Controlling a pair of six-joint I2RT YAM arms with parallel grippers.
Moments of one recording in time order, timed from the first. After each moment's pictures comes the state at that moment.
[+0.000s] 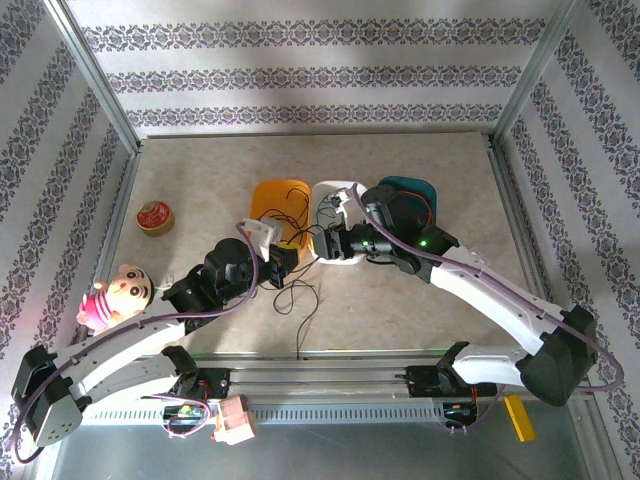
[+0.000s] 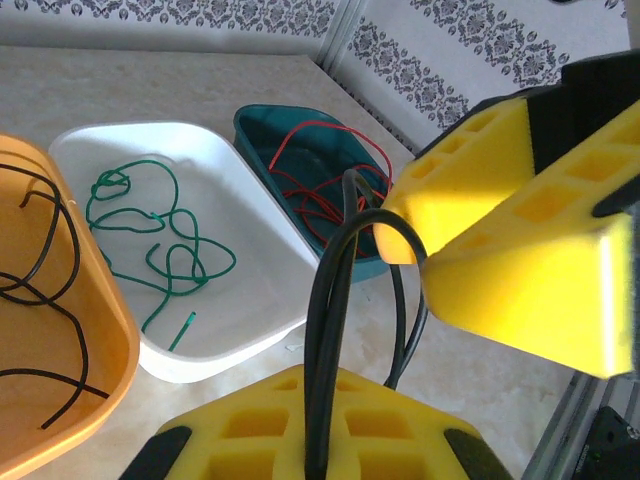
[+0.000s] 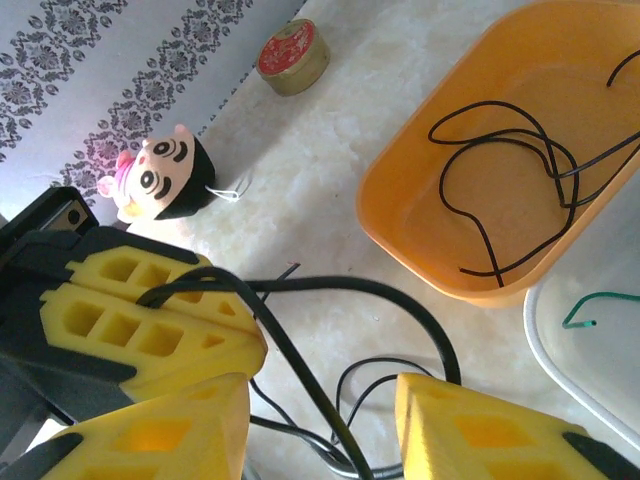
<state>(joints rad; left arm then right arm) -0.77 0.94 0.63 0.01 0.04 -0.41 0.71 1.25 1.07 -0.41 -0.39 0.39</state>
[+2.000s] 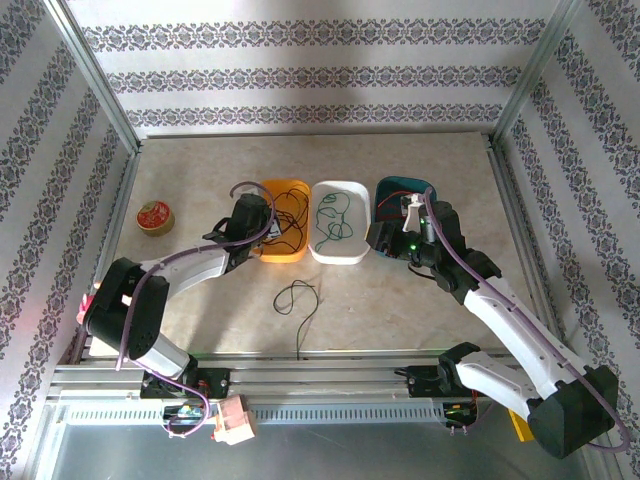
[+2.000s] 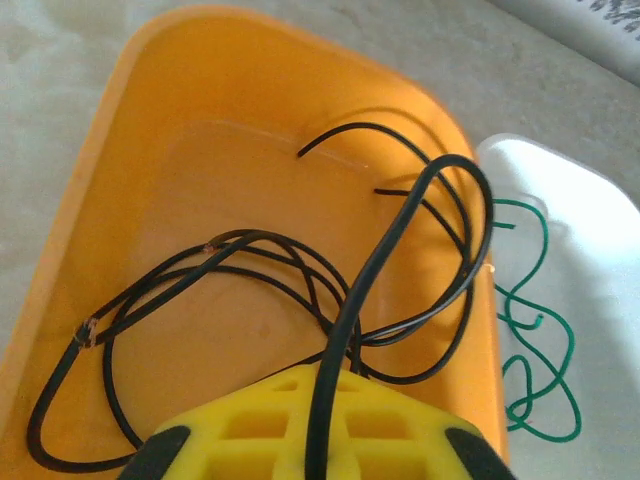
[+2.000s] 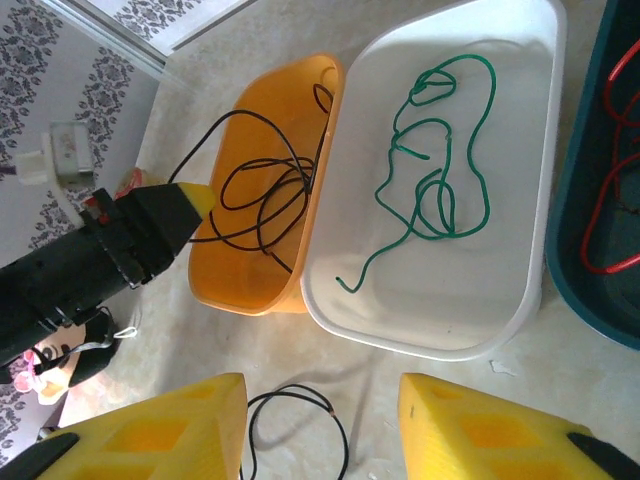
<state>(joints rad) -0.44 1.55 0.84 0.07 -0.13 -0.70 0.41 0.97 0.79 -0.39 -0.30 0.65</state>
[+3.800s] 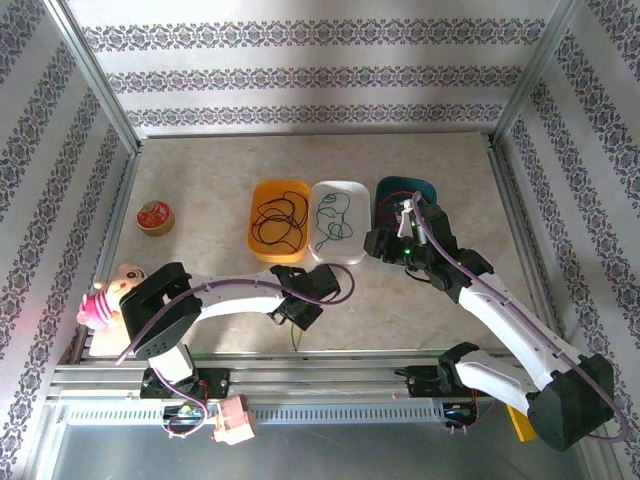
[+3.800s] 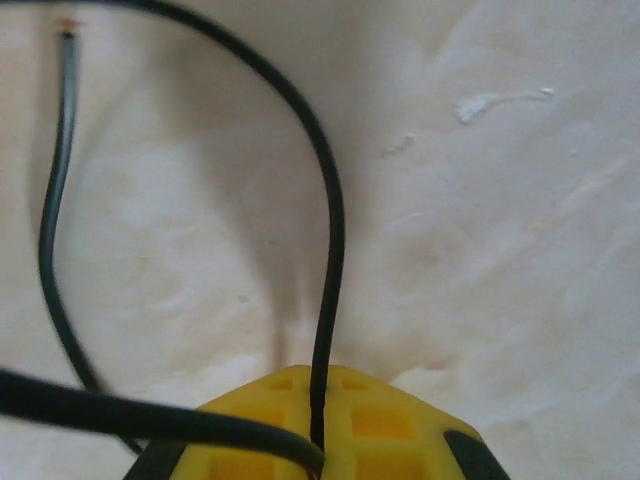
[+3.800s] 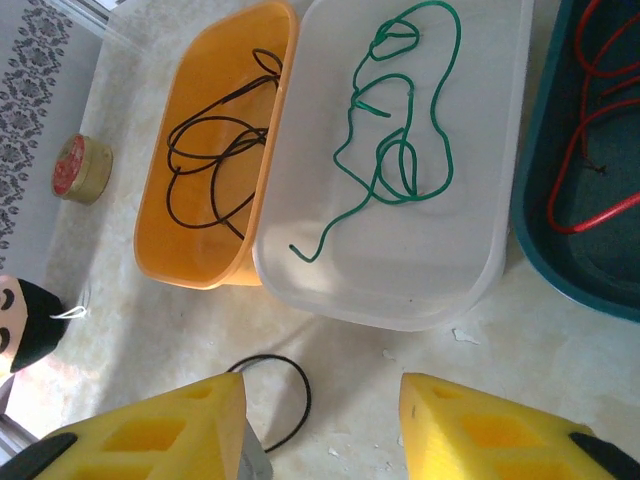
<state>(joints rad) -1.02 1.67 0.98 -0.69 -0.17 -0.33 0.44 1.01 0.78 -0.44 -0.25 0.63</state>
